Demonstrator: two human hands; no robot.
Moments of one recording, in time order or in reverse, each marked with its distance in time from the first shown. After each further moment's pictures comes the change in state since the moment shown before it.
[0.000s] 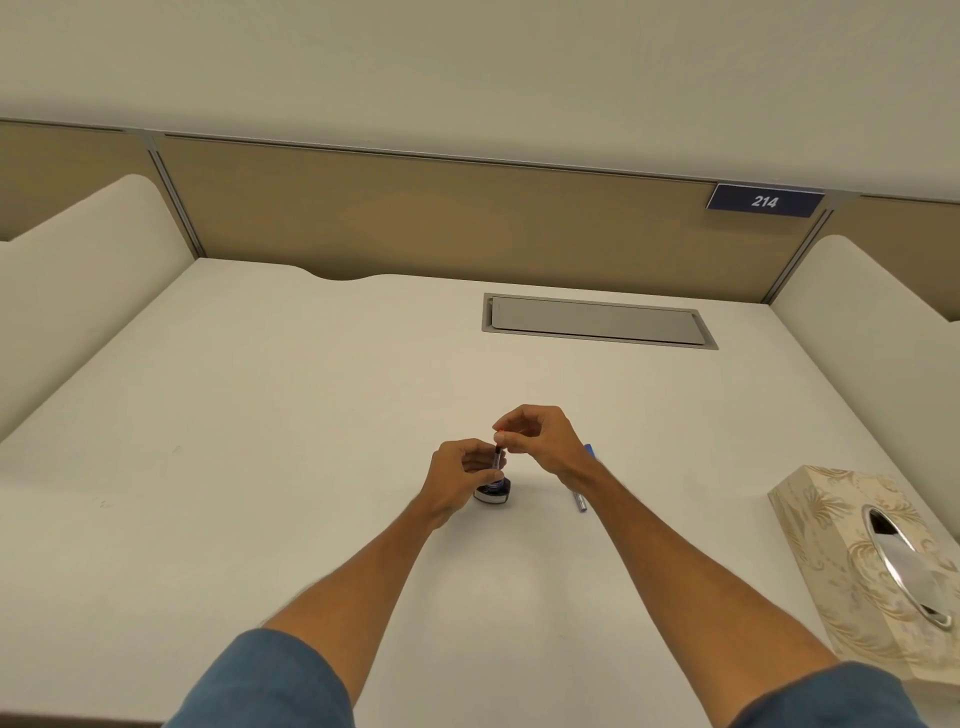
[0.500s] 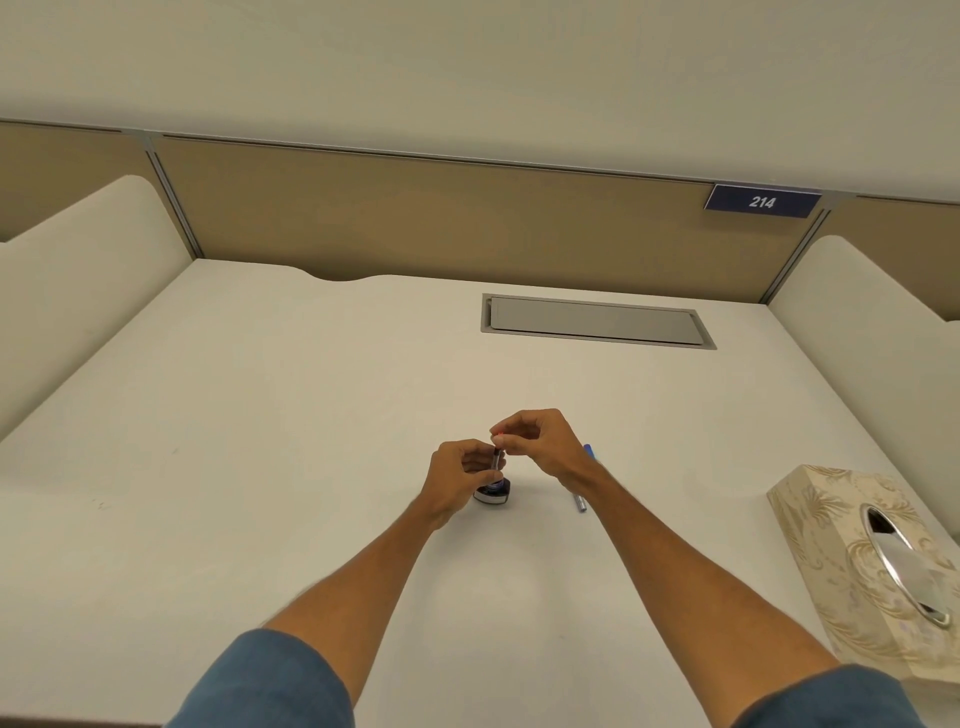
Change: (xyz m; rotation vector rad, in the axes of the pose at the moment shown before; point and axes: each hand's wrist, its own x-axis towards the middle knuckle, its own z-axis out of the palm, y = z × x) left_hand 0.000 0.000 0.000 0.000 0.008 0.006; right_hand -0.001 0.004 0.001 0.015 -0.021 -0.002
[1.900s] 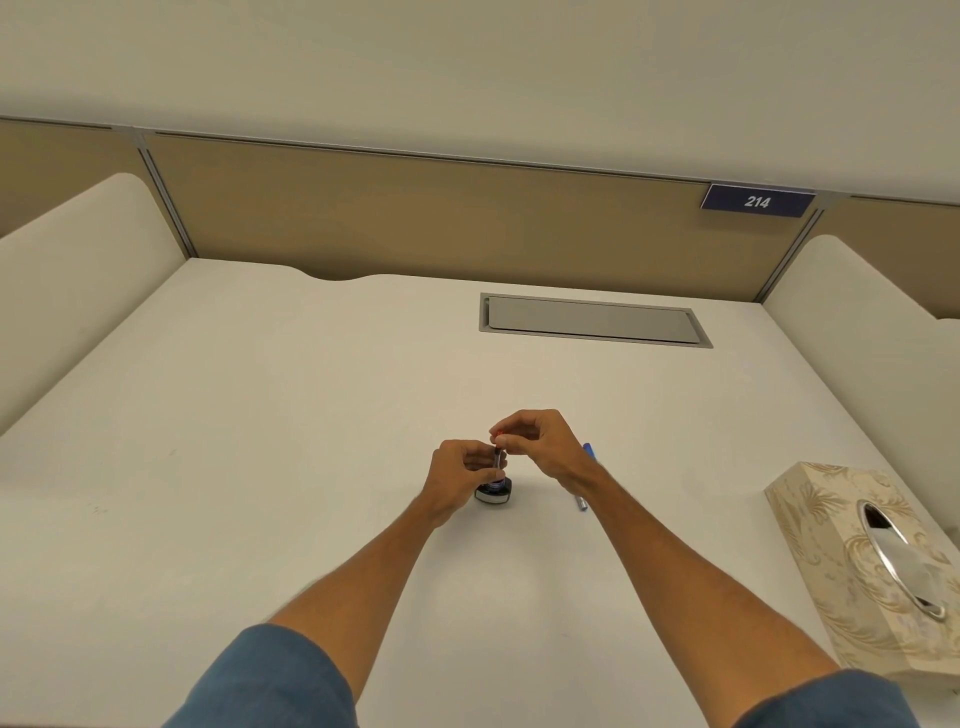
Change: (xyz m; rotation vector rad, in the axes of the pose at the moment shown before) left_hand 0.002 0.003 -0.002 0.037 -0.011 -0.009; right_hand -0.003 -0.005 0.004 0.015 0.000 -0.006
